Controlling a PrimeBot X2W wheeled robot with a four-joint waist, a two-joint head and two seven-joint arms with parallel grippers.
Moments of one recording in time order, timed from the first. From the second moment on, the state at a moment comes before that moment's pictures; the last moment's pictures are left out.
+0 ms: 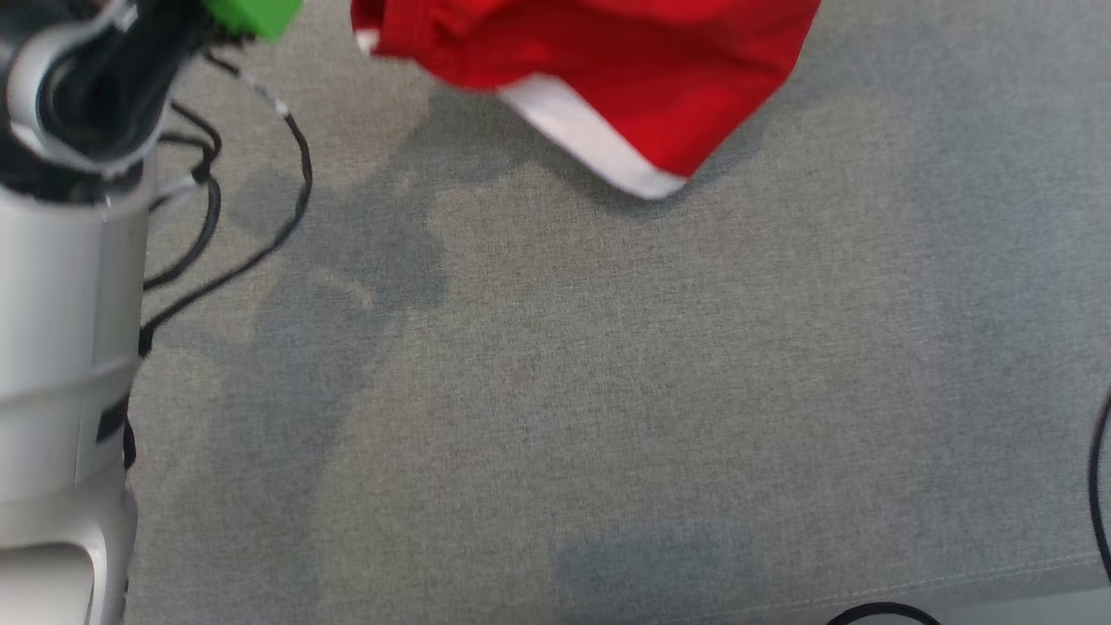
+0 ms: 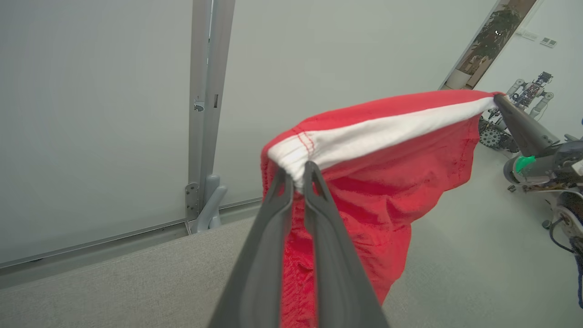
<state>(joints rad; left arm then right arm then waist) -1.08 0.26 -0.29 -0.02 -0.85 0.05 0.64 -1.11 -0.42 0.05 0.29 1.05 0.13 0.13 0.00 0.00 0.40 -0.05</state>
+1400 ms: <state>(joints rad) -0.03 0.26 -0.44 0.10 -0.74 -0.03 -0.26 0.03 -0.46 0.26 -0.01 1.15 0.13 -0.26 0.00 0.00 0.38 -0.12</state>
